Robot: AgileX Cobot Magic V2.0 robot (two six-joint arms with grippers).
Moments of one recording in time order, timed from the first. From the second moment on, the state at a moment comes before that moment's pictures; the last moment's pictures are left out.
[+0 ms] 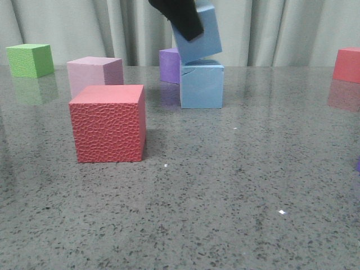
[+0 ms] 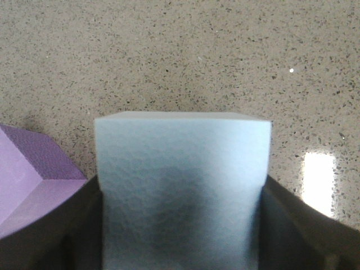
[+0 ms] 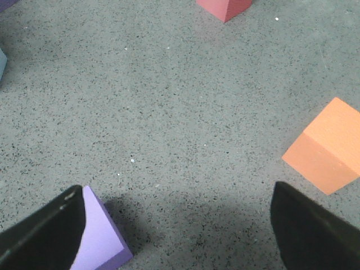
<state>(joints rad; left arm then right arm) -0.50 2.10 -2.22 -0.34 1.26 1.01 0.11 0.67 -0.83 -0.14 0.88 0.20</state>
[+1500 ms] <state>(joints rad) -0.50 2.10 -2.22 -0.35 1.26 1.01 0.11 0.67 -0.83 -0.14 0.88 0.20</state>
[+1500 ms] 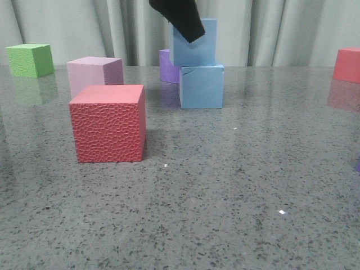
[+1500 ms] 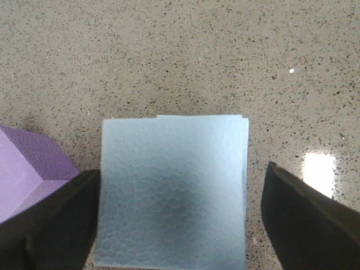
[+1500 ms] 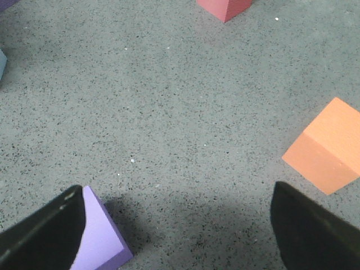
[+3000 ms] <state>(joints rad) -0.17 1.81 -2.22 -0.25 1.27 0.45 0.11 0.67 -0.83 -0.14 0.88 0.20</state>
